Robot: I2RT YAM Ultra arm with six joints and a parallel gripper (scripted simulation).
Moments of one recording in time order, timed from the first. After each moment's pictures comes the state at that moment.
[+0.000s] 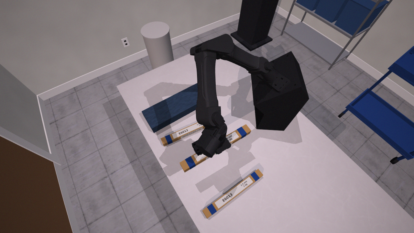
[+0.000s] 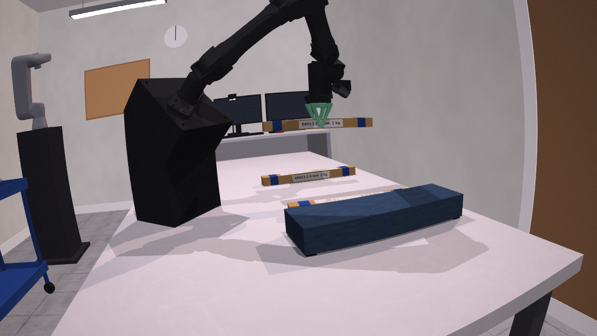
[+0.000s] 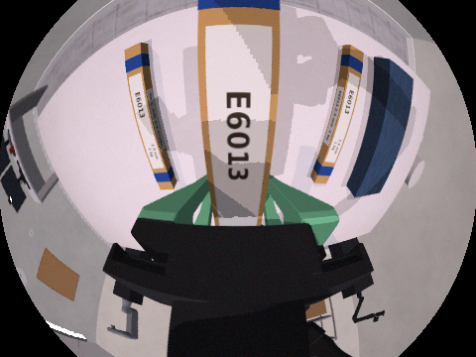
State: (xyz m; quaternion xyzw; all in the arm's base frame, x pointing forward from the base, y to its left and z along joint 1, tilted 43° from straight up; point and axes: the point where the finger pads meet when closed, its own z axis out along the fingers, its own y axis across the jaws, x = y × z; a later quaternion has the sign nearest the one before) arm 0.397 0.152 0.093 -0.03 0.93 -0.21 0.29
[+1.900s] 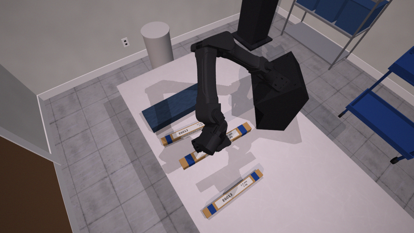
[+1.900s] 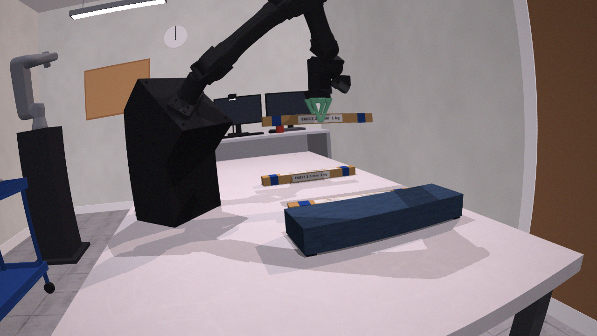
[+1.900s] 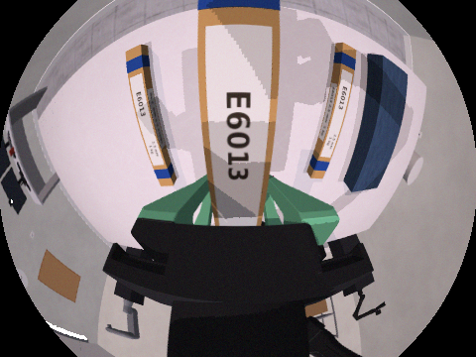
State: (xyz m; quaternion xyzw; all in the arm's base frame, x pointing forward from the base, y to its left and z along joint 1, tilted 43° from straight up) arm 0.386 0.153 0.105 -0.02 0.93 -0.21 0.29
